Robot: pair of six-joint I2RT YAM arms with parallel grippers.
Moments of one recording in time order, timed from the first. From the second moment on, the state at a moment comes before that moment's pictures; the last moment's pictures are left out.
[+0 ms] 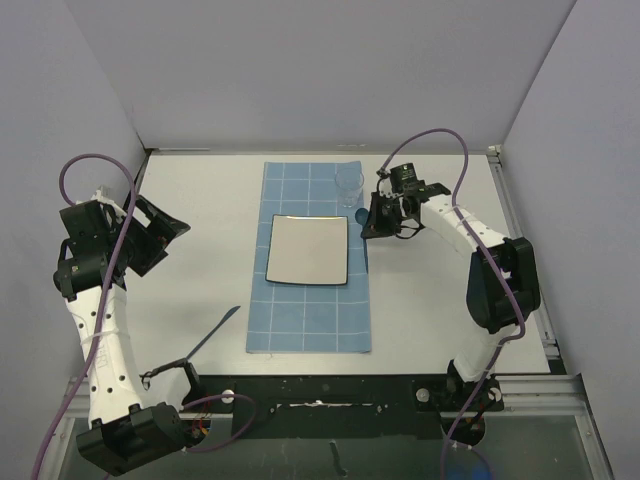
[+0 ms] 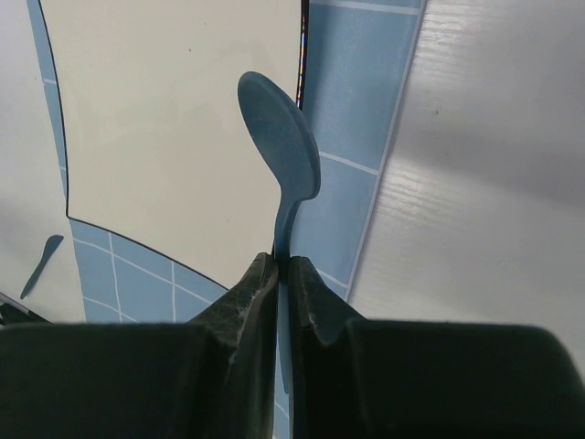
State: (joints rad) left arm 0.36 0.98 1.18 -0.93 0.42 -0.59; right arm 0.33 1.78 1.38 -0.63 -0.31 0.39
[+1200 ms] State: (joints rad) left arm 0.36 1.01 1.18 -0.93 0.40 -0.59; right arm 0.37 2.01 1.39 -0.48 -0.25 0.41
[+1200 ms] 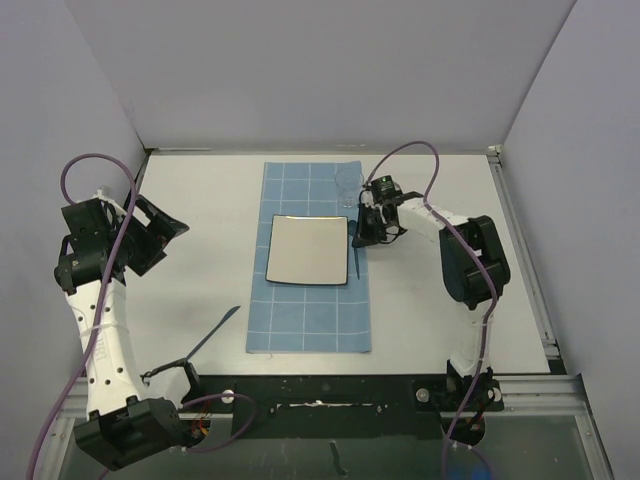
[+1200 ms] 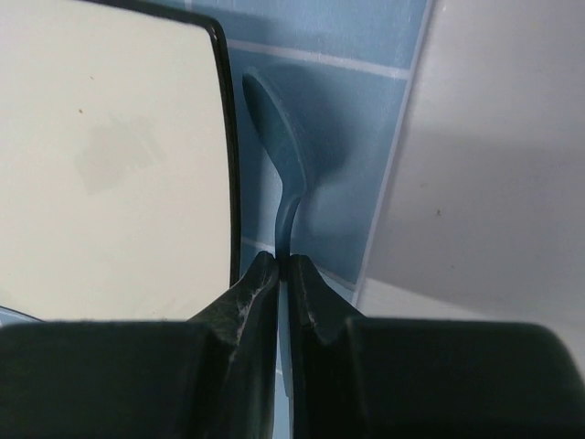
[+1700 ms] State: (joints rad) left arm 0.36 1.02 1.18 -0.93 0.39 -0.58; right arm 0.37 2.04 1.42 -0.47 -0.20 0.44
